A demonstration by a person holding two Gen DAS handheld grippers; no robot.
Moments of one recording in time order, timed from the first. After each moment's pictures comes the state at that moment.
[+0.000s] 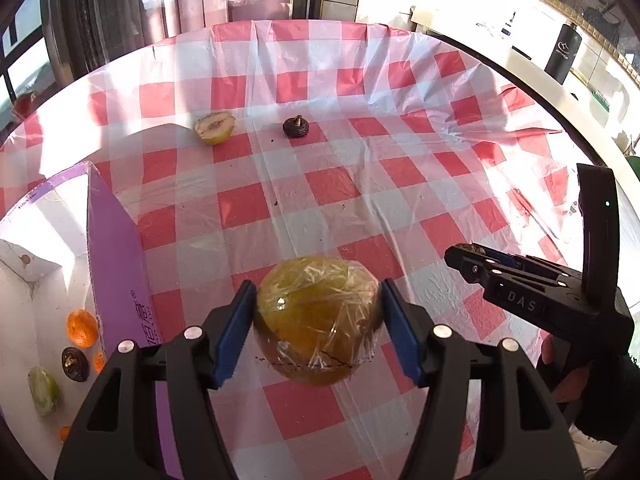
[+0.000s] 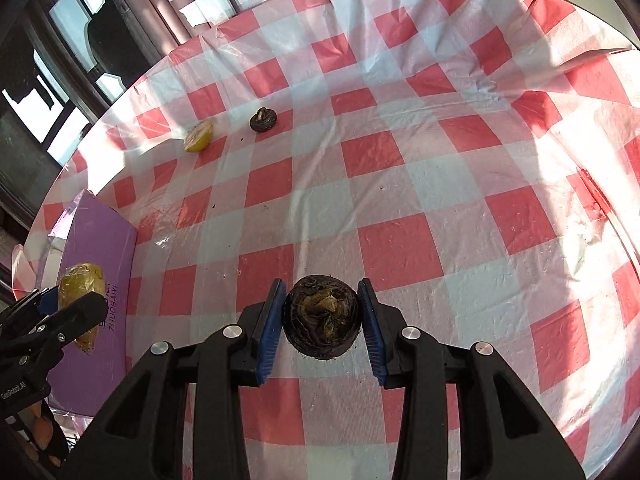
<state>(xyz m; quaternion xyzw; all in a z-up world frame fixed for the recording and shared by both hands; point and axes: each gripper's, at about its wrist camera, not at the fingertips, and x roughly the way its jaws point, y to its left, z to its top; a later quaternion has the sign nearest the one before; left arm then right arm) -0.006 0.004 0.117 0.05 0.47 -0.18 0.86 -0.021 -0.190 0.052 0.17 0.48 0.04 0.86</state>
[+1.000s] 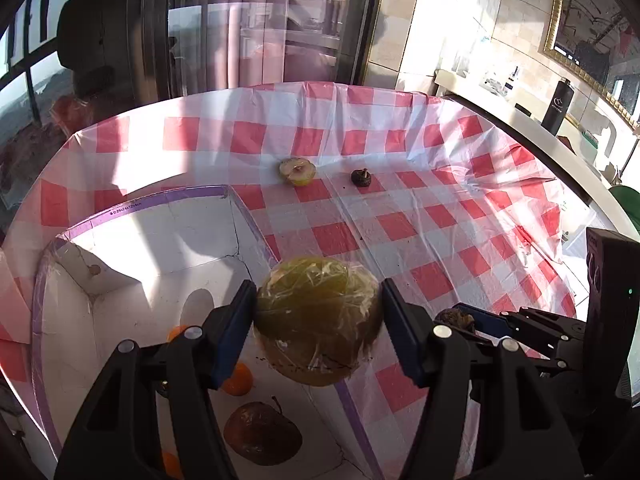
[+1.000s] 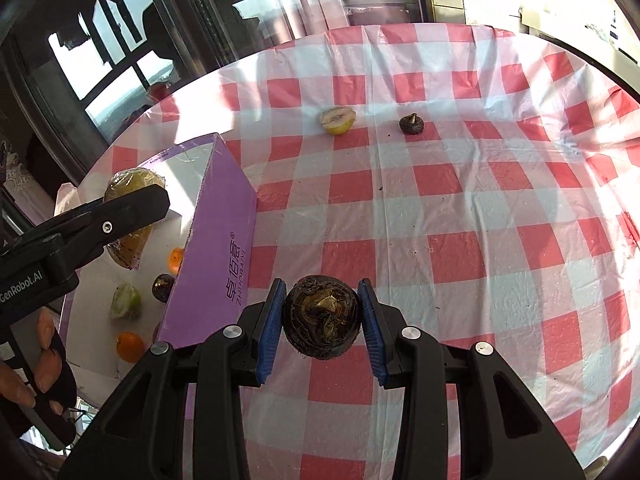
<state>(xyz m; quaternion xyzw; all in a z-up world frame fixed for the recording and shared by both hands) -0.019 0.152 0.158 0.01 0.40 -0.18 0.90 -0.044 -0.019 0.112 0.10 0.44 0.11 0.89</state>
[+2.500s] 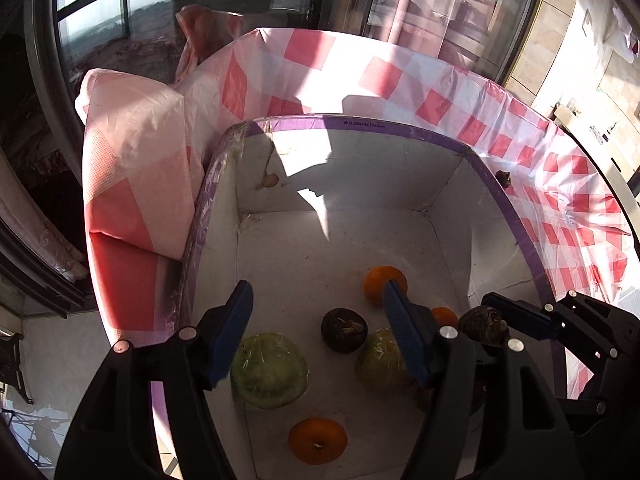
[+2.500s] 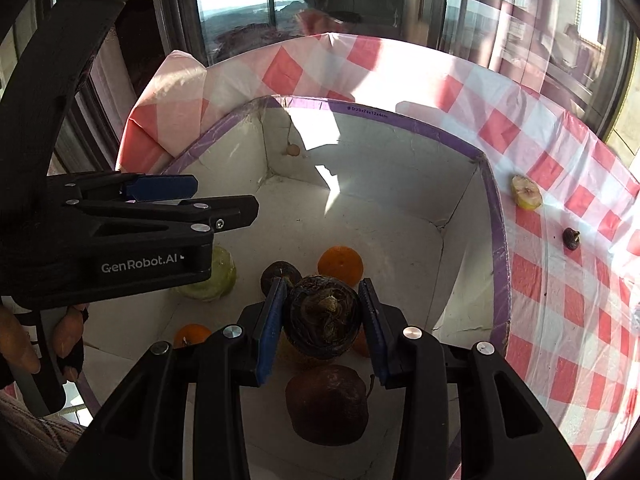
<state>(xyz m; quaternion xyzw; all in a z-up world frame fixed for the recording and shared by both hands) -0.012 0.325 0.112 -0.06 0.46 -0.03 0.89 -0.026 0.182 0.113 -0.12 0.43 0.25 0.86</state>
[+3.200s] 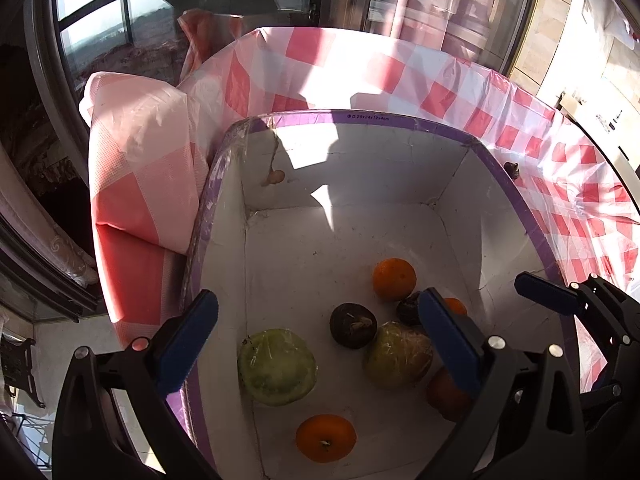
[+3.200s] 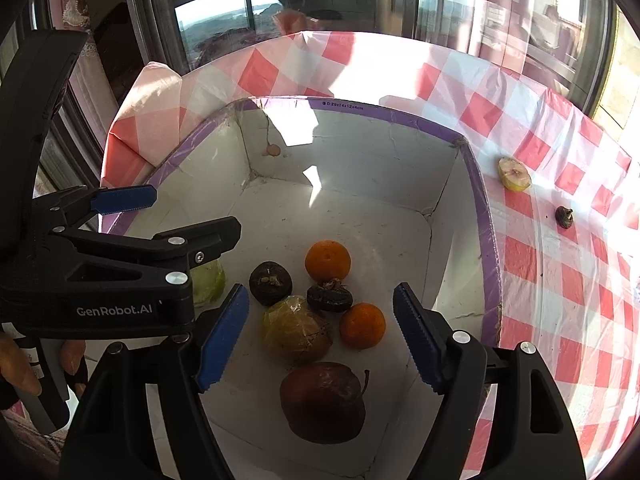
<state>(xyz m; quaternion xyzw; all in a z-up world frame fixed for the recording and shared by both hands) -0.016 0.321 0.109 -0.04 0.46 -0.01 0.89 -0.022 0.171 0.111 -0.08 0.44 0.22 0.87</state>
